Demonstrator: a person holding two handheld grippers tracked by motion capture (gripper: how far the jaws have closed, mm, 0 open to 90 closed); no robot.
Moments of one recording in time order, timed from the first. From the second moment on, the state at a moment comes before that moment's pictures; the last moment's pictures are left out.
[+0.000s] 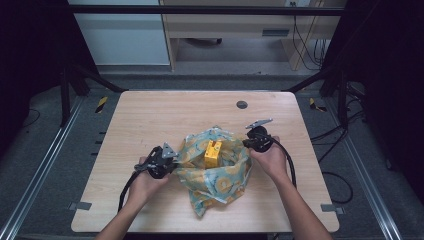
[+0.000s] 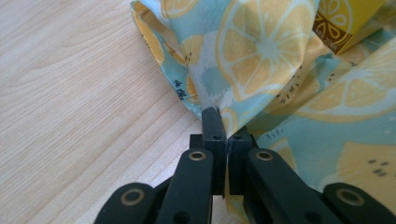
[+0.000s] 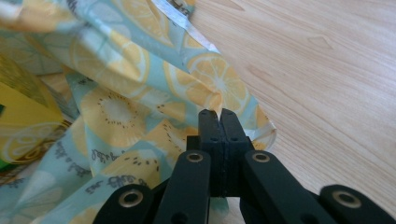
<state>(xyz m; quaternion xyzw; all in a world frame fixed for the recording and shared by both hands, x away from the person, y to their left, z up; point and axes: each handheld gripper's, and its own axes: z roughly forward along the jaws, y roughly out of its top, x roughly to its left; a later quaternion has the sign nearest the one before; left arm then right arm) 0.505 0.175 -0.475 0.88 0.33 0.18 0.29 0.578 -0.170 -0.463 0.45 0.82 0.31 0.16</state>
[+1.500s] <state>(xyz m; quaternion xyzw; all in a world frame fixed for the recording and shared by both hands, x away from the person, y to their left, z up) 0.501 0.183 -0.488 0.88 0.34 0.17 0.29 0.579 -0.176 -0.482 0.46 0.83 0.29 0.15</state>
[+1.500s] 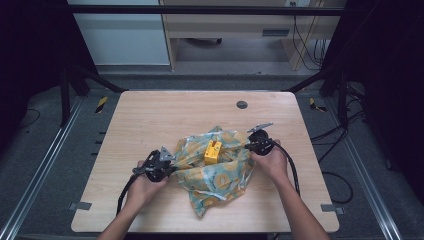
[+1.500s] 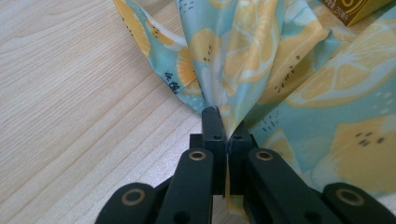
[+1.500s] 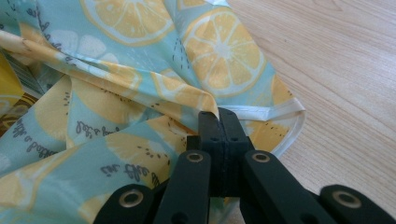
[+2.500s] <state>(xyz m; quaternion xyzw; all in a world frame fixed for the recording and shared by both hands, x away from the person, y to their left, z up) 0.495 0.191 -0.480 0.86 0.36 0.16 0.33 0.579 -0.178 -0.474 0.46 0.82 0.31 0.17</state>
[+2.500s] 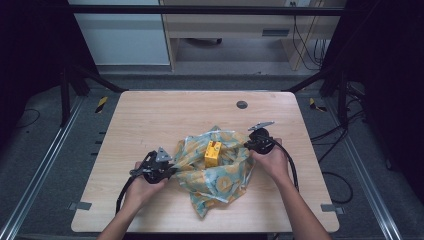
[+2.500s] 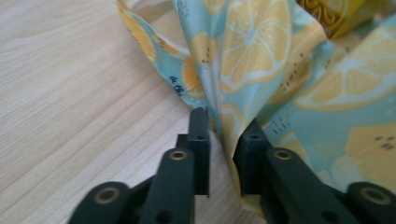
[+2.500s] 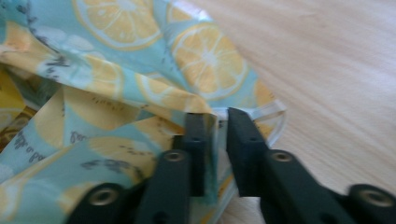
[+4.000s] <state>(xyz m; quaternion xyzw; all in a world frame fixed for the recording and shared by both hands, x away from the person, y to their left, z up) 0.485 0.255 -0.420 0.78 0.40 0.24 0.41 0.507 -0.203 -0.396 0.46 0.73 0.42 0.28</state>
